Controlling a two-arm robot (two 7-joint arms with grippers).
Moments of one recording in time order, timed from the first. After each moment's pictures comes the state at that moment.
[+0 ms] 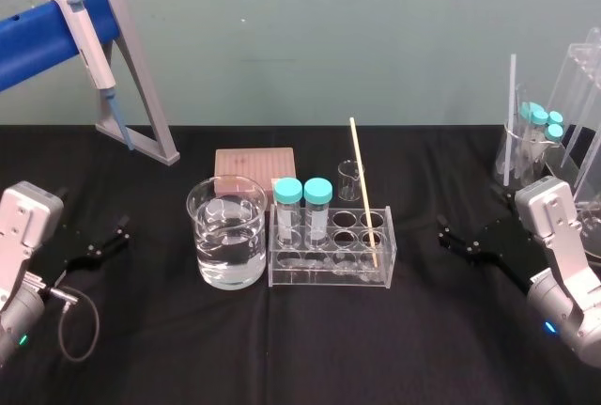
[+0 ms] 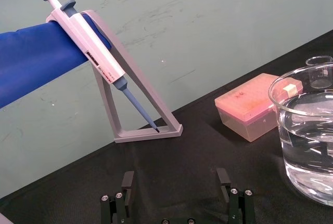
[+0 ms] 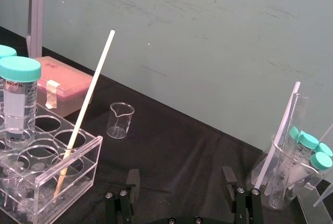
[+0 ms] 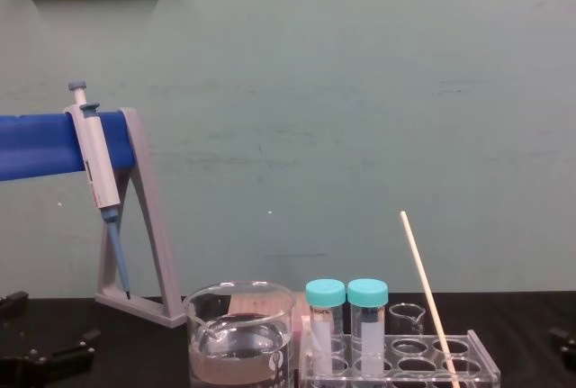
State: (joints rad) left arm -0.20 0.60 0.45 -1.41 -0.25 -0.12 0.03; right arm 0.20 0.60 -0.45 -1.41 0.25 -0.12 -0.03
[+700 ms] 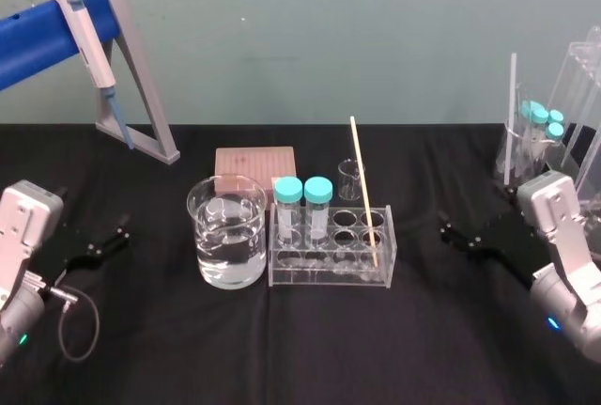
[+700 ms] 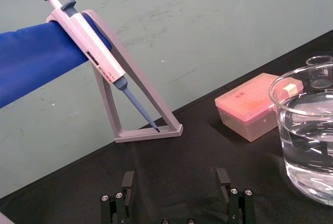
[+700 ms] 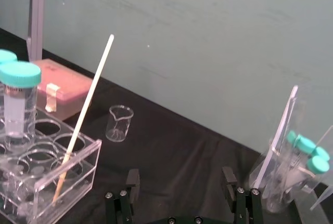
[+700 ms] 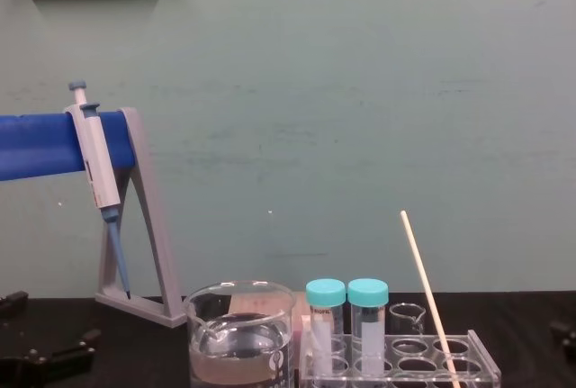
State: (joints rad) left arm -0.20 0.60 0.45 -1.41 -0.25 -0.12 0.03; right arm 0.20 0.61 -0.44 -1.43 0.25 -0.11 -0.03
